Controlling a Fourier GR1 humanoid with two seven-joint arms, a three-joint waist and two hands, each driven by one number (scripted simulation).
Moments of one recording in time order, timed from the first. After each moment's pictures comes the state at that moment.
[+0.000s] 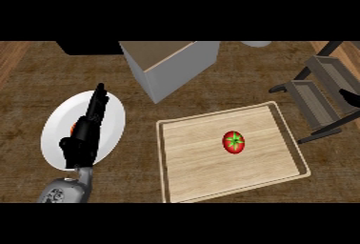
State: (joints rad) left arm -0.13 0.17 -0.19 -1.56 -0.04 0.30 0.04; right arm 0.06 -0.95 -0.05 -1.93 -0.16 0.32 -0.02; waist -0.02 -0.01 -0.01
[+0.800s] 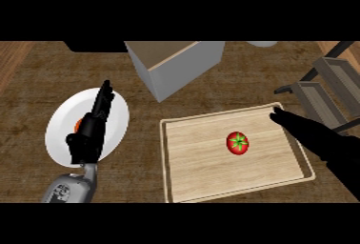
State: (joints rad) left arm -0.16 0.13 -0.18 -1.54 -0.06 0.27 0.04; right arm -0.24 -0.80 0.29 -2.27 -0.02 0.33 0.78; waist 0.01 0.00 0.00
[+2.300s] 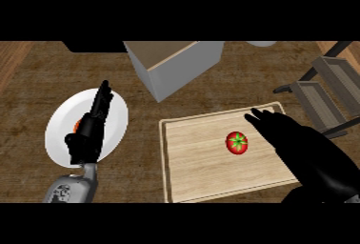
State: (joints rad) left arm -0.15 0.08 -0.12 -1.54 -0.11 0.22 0.04; right arm -0.28 -0.57 0.42 -2.09 0.44 0.59 0.73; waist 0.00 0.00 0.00
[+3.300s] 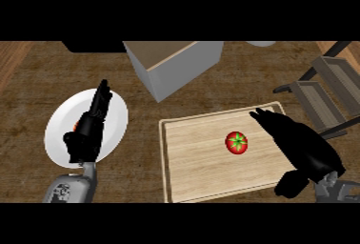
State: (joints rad) left arm -0.15 0.06 -0.08 -1.53 -0.13 0.18 0.03; right arm -0.17 -0.43 0.29 -1.87 0.69 0.57 0.46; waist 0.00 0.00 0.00
